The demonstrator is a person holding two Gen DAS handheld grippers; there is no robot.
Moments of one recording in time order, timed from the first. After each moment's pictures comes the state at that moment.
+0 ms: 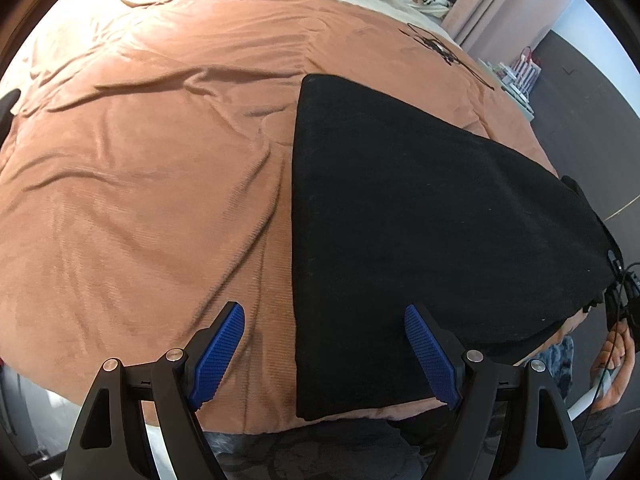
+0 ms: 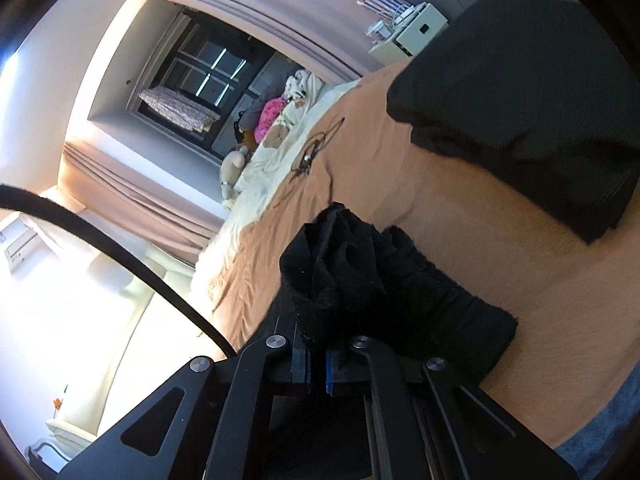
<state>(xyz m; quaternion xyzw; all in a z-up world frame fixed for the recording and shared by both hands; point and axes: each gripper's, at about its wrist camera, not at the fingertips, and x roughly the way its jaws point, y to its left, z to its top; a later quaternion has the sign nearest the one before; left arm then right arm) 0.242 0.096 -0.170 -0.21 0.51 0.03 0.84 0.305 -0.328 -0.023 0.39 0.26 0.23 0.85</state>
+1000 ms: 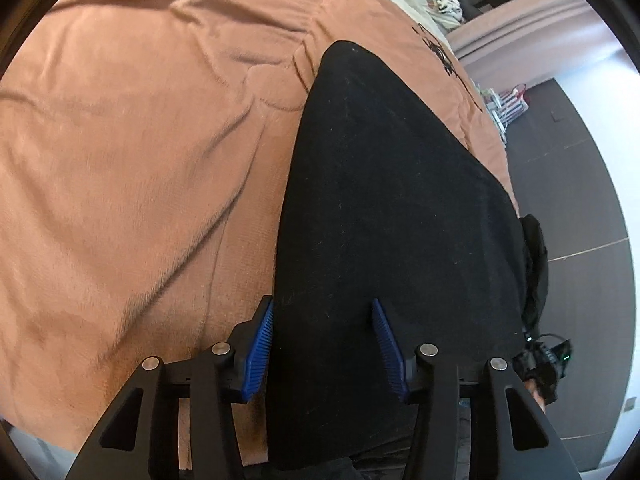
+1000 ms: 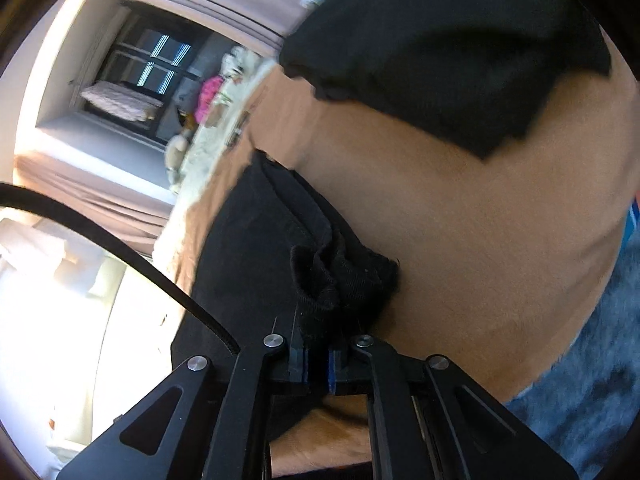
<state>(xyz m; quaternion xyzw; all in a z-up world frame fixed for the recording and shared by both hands) 0.254 0.122 -0.207 -0.36 0.51 -0.04 0.78 0.301 -0.317 -0.099 0.41 0.37 0.18 0.81</state>
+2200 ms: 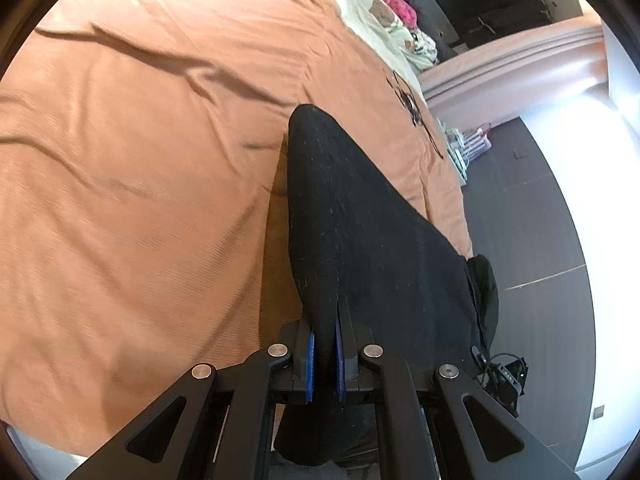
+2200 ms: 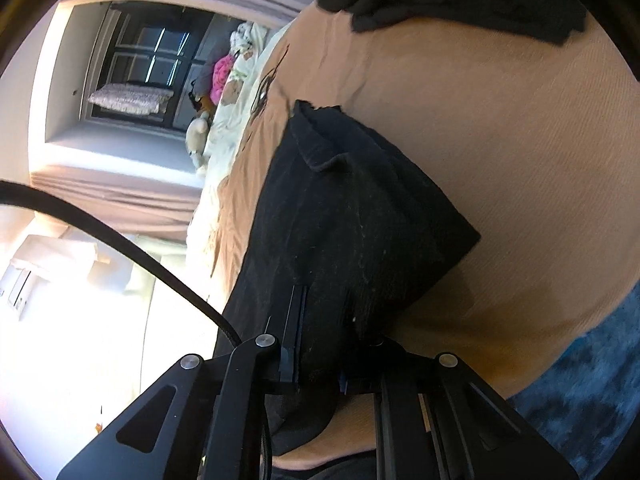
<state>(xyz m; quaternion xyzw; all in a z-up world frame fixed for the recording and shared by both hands) 0.230 0.198 -0.157 -0.42 0.43 -0.07 0.80 0.334 -0.258 -0.098 0.45 0.40 0.24 0.76</state>
